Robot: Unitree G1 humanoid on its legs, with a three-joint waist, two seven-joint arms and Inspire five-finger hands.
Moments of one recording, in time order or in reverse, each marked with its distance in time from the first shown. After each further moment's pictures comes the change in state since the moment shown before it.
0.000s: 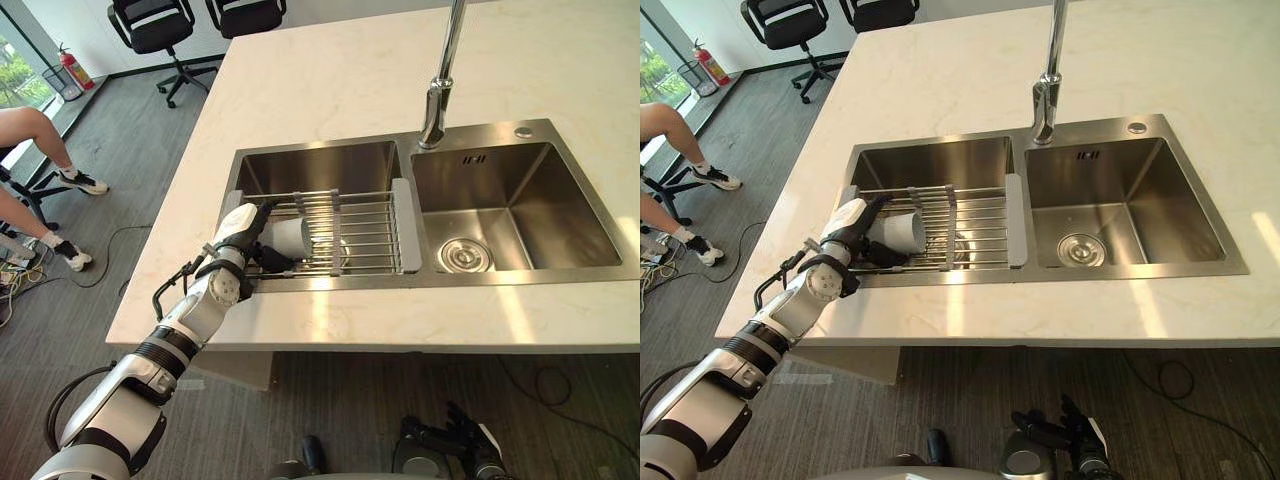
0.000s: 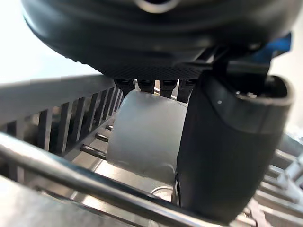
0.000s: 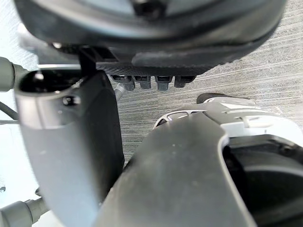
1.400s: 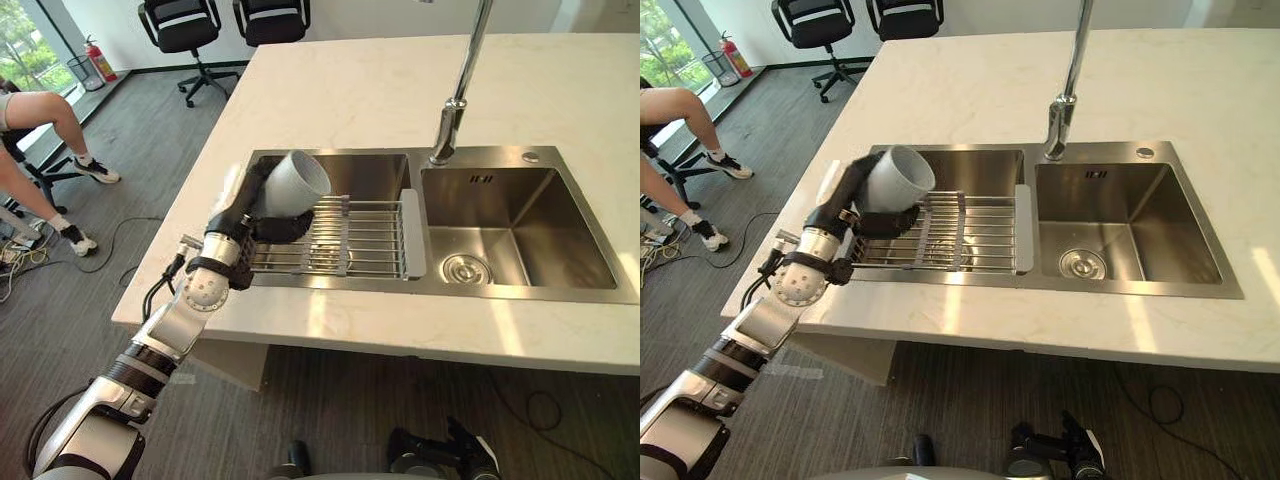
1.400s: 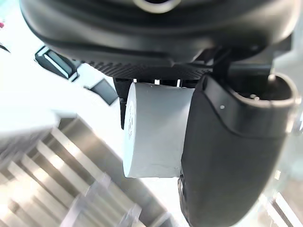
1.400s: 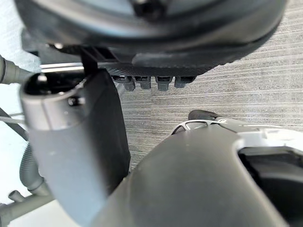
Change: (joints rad) left arm 0.178 0.106 0.236 -0.327 -0.411 -0.305 0.170; right arm -0.040 -0.002 0.050 0.130 0.017 0.021 -0.050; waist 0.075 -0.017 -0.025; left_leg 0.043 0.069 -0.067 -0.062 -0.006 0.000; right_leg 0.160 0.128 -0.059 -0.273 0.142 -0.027
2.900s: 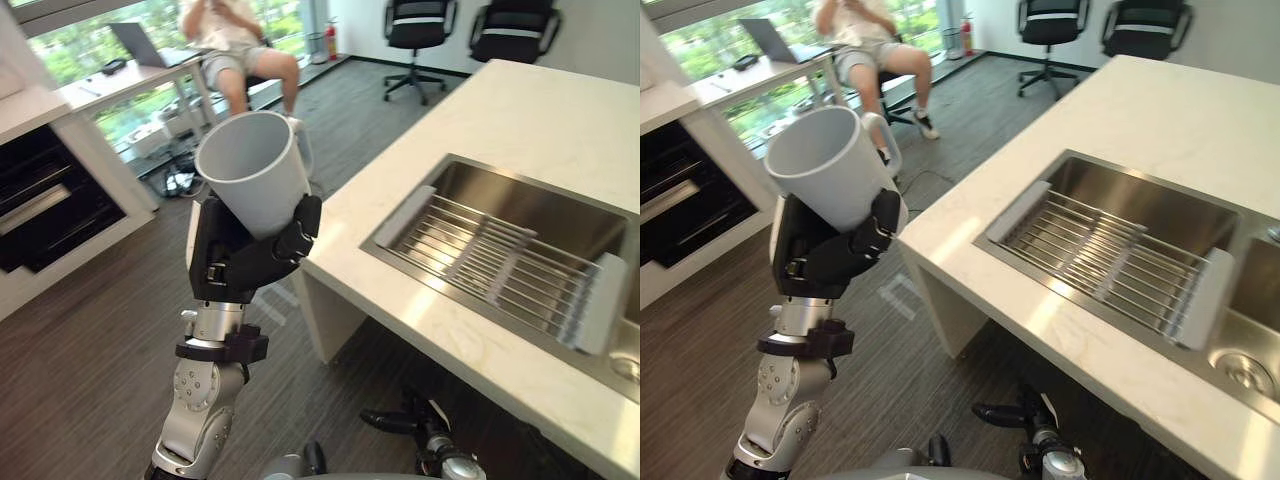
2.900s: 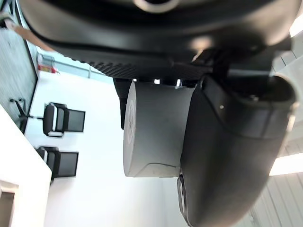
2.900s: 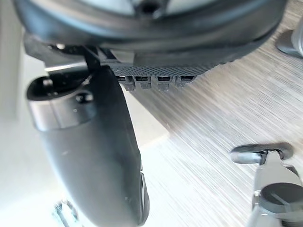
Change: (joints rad) left arm 0.461 -0.392 0.002 -0.479 -0.346 -0.182 -0.138; right arm -0.112 0.091 0.114 0.000 0.036 -0.022 -0.034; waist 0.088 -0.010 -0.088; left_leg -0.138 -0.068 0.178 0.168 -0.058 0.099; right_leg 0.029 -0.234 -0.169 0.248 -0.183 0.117
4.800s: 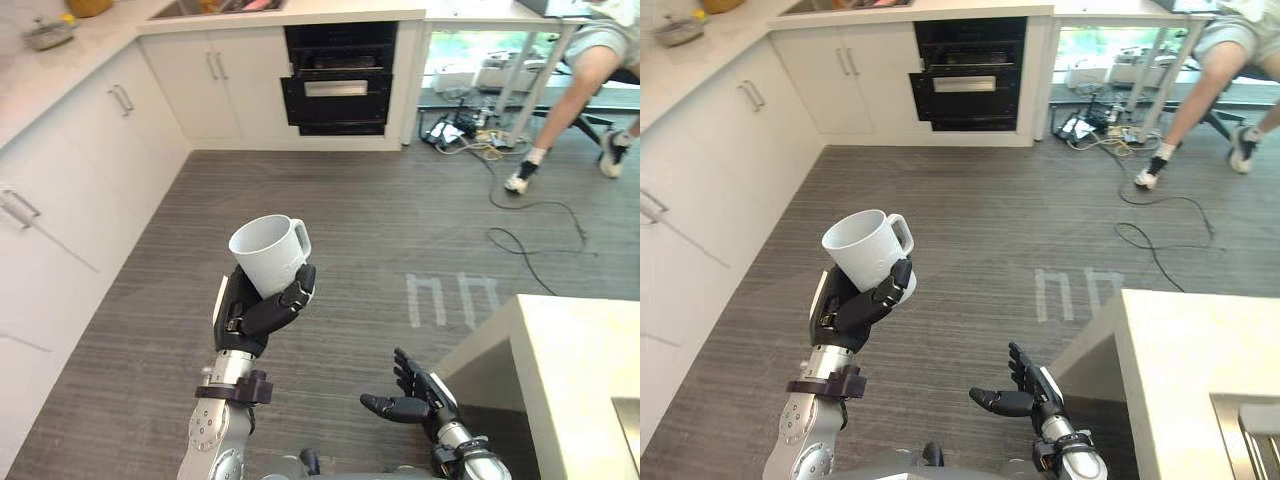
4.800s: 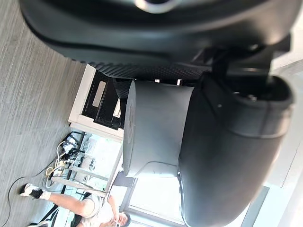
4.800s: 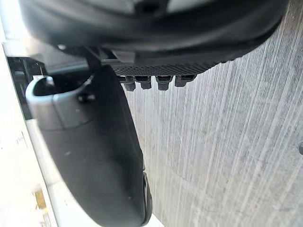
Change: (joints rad) left arm 0.242 -0.099 0.013 0.160 -0.098 -0.006 -0.156; right arm 0.098 -0.054 -0.047 -0.222 -0.014 -0.174 0.229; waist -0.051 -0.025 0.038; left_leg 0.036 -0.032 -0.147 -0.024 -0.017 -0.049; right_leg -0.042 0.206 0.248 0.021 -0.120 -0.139
